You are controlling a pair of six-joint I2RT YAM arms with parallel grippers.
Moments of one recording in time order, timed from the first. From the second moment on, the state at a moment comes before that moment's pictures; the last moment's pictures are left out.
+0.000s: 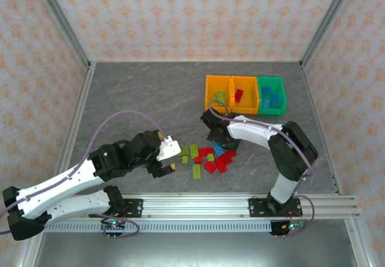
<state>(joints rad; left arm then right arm) -0.95 0.87 0.87 -0.85 -0.18 0.30 0.72 1.73 1.07 -0.76 0.23 1.15</state>
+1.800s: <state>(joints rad) -0.94 1.04 0.99 -0.81 -0.41 -0.23 0.15 1.27 1.19 -0.72 -0.17 0.66</state>
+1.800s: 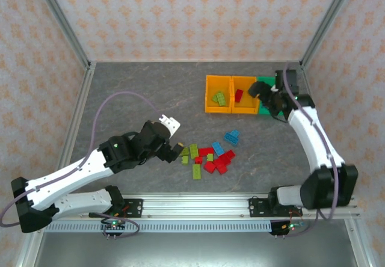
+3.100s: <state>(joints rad) -0.78 1.61 0.87 -0.53 -0.14 -1.07 0.53 1.07 1.02 -0.94 -0.22 0.61</state>
